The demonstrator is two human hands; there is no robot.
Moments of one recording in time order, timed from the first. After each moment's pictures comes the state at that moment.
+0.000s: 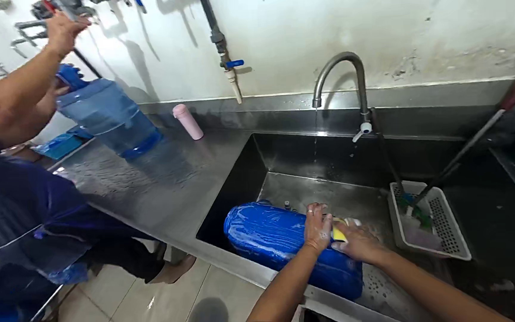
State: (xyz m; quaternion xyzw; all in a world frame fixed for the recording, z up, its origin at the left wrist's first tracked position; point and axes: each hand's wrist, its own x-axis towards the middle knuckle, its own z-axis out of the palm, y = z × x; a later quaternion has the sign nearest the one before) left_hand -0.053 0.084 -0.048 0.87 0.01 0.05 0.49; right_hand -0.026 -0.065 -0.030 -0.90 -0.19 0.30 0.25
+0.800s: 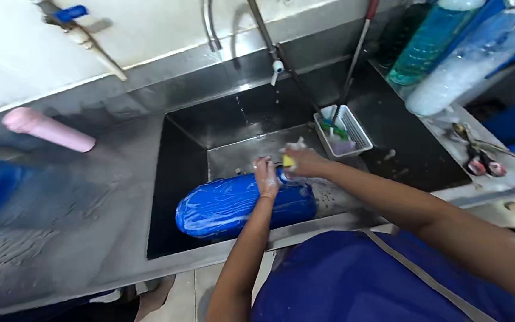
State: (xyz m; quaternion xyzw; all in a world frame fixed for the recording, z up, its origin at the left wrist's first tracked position) left_hand -0.048 0.092 -0.049 0.88 -0.03 0.04 0.48; right_hand -0.030 -0.067 -0.028 -0.92 -0.14 0.17 0.34
